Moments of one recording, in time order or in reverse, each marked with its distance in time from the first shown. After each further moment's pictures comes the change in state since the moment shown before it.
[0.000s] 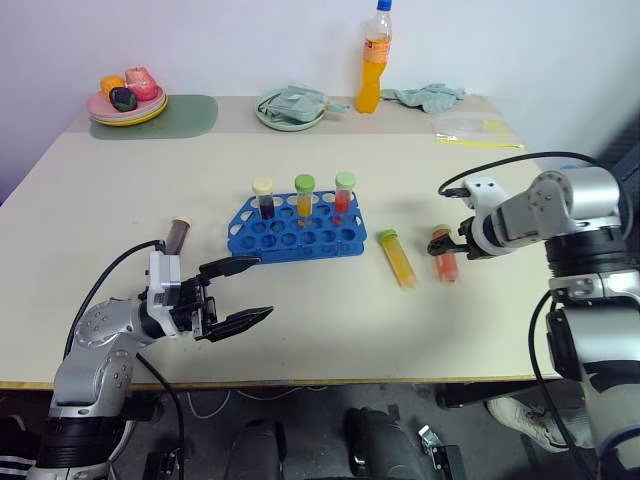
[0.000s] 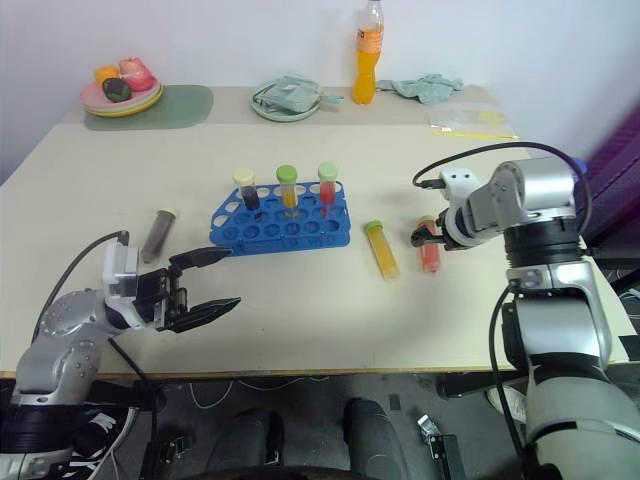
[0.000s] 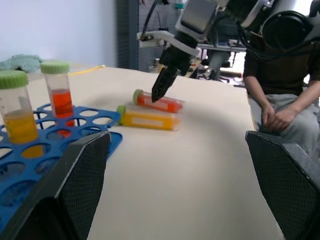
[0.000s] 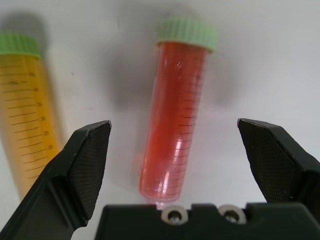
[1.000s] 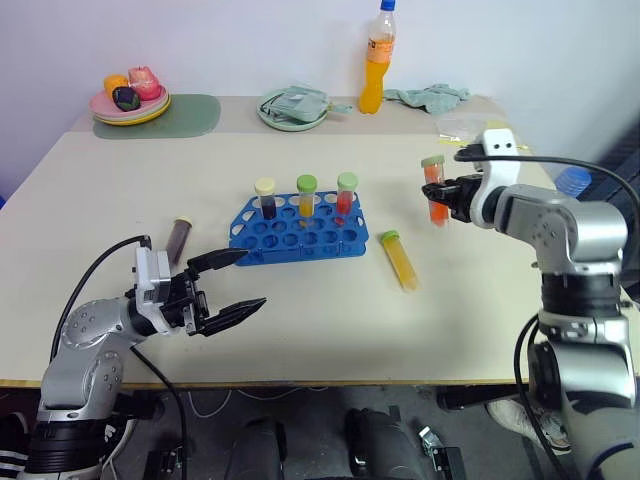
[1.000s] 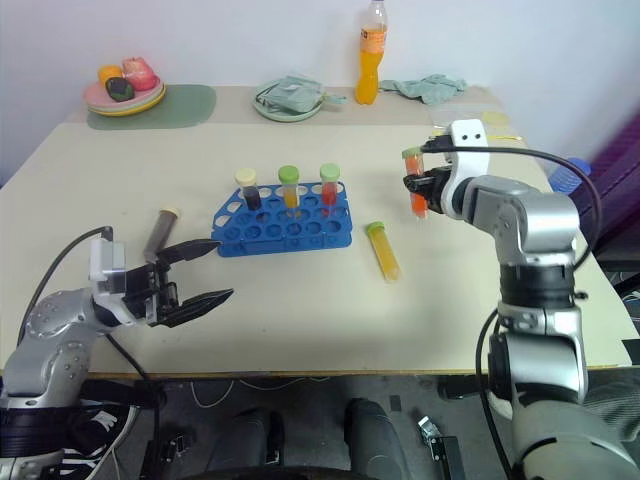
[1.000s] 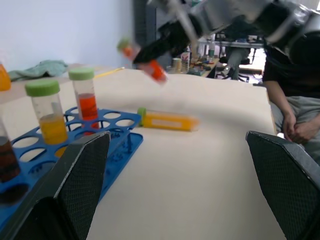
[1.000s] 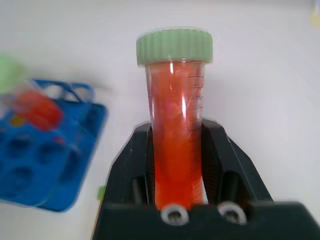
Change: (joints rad) left arm -0.014 0.028 0.034 0.018 -0.006 -0.009 0.023; right arm 0.309 0.123 -0.296 -0.514 -0.129 -0.534 0.214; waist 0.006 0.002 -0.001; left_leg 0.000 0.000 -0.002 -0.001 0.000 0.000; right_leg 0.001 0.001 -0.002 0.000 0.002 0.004
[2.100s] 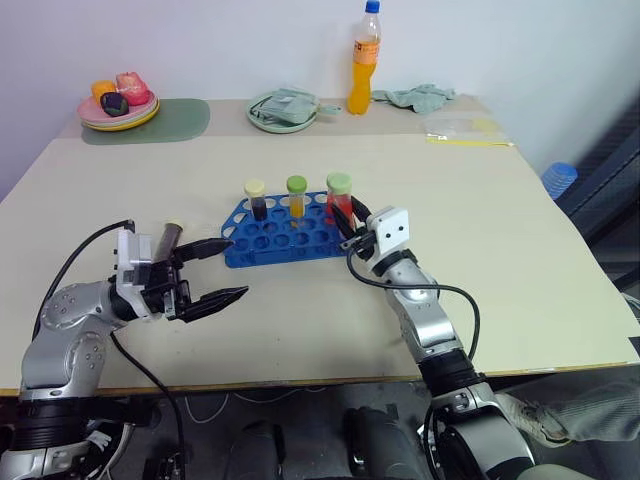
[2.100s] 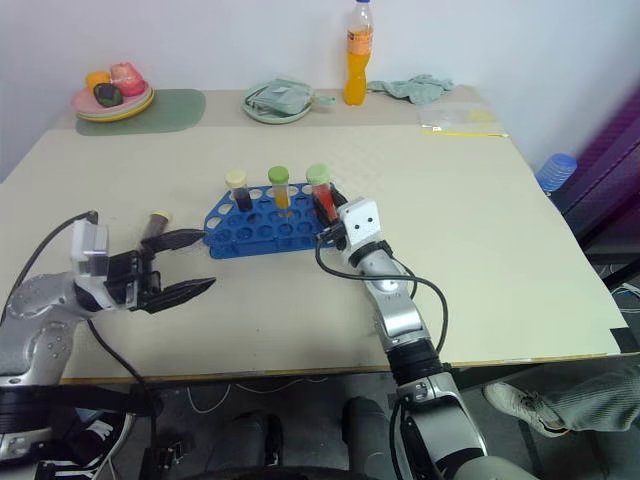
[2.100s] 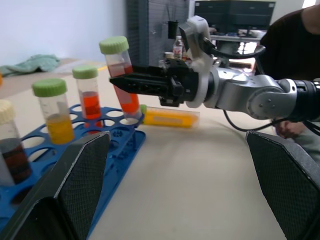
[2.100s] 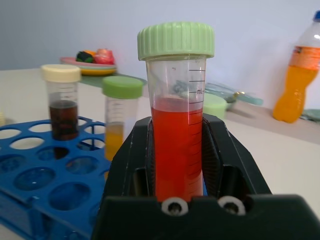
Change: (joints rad) left arm -0.069 0.067 0.047 0.074 -0.025 0.050 -0.064; right arm 0.254 0.455 0.336 0.347 -0.390 -1.265 -0.019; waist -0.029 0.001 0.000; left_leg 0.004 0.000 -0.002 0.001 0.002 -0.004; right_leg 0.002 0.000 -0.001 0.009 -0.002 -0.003
